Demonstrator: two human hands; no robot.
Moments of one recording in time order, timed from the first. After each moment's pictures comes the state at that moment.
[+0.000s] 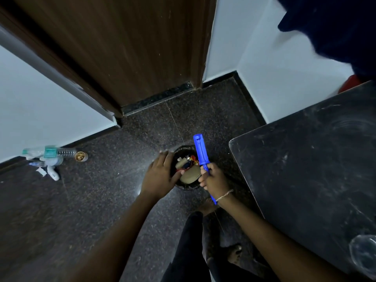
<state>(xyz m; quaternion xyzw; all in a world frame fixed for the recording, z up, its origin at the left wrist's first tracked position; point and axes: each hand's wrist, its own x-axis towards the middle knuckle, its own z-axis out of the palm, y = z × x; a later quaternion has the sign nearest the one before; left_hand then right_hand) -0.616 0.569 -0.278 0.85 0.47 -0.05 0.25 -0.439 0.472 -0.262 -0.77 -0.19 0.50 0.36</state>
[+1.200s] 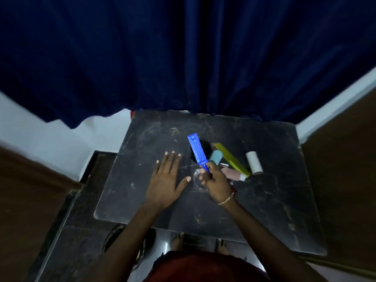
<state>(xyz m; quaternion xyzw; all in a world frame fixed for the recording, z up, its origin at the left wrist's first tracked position) -0.290 0.320 -0.071 0.98 -0.09 0.01 0.18 -0.267 0.122 -0.071 -0.82 0.01 0.07 0.57</state>
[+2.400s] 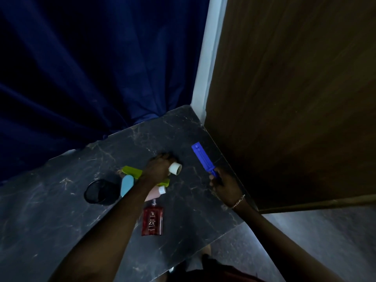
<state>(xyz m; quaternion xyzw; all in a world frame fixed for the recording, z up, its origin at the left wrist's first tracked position) -0.108 0.010 -0.132 0.89 -0.41 -0.20 0.08 -0.314 -0.180 -0.105 -0.83 0.26 0.00 0.49</state>
